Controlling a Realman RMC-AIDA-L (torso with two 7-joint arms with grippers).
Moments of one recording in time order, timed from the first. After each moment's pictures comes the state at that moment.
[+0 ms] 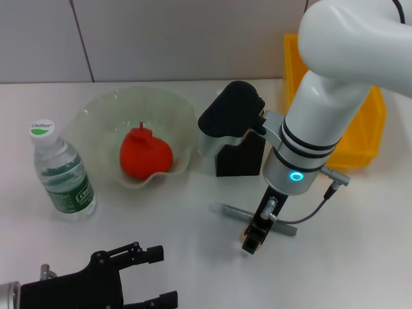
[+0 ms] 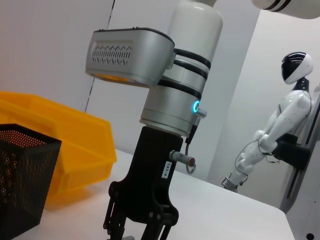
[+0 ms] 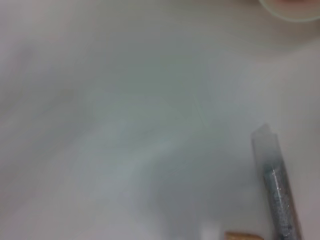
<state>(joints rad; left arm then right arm) -0.31 -2.07 0.80 0.43 1.86 1.77 -1.03 1.10 2.09 1.41 0.70 0.73 -1.36 2.66</state>
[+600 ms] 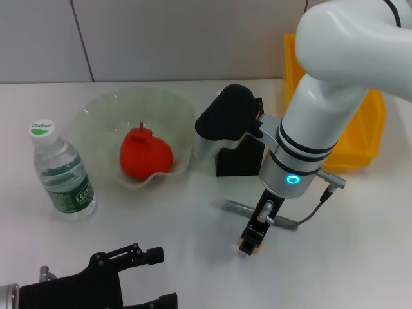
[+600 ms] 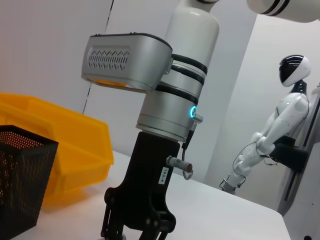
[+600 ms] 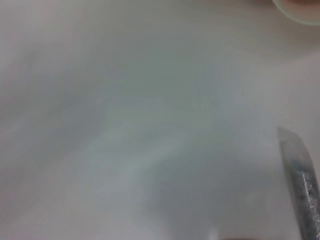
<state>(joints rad) -0.30 -2.07 0.80 0.43 1.86 1.78 -1.03 1.11 2.09 1.39 0.68 0.76 -1.34 2.65</state>
